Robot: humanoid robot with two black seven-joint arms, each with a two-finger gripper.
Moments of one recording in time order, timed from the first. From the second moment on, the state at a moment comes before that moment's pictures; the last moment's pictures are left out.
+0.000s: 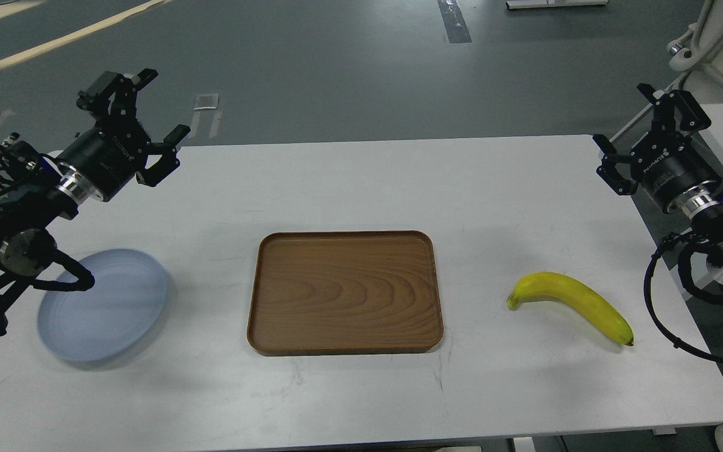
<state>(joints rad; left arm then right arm) -0.79 0.56 -0.45 -0.77 0.15 -0.49 -0.49 0.67 -0.60 0.61 0.68 -0.09 0.49 0.44</state>
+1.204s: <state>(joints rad) -1.00 1.05 -0.45 -1.12 1.30 -0.49 -0.49 0.70 -0.61 0.53 0.64 -0.09 0.49 0.44</state>
